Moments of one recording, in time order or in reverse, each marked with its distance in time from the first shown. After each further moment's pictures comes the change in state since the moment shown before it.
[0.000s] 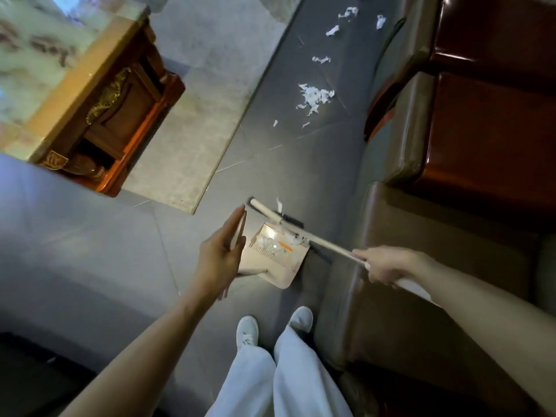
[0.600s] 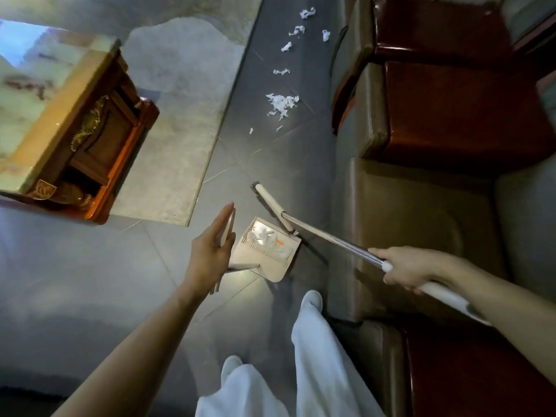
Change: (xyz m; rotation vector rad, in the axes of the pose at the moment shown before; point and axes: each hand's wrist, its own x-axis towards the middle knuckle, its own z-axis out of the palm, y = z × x) left_hand -0.061 -0.041 -0.063 0.037 -0.127 0.145; right_hand -0.106 -0.041 0.112 0.406 0.077 0.121
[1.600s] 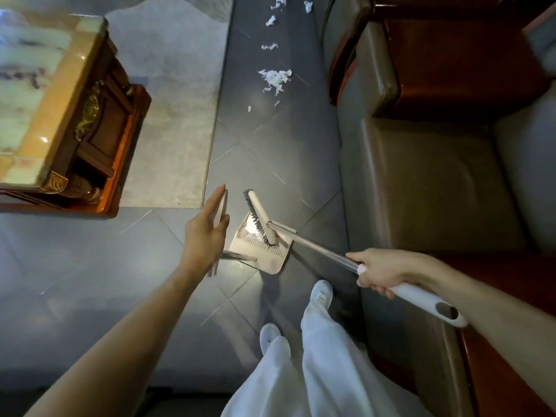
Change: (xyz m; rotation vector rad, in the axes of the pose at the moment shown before) left_hand -0.042 -0.105 -0.107 -0.026 -0.034 -0.002; right_hand -0.051 -0.155 0.147 0.337 -0.098 -0.017
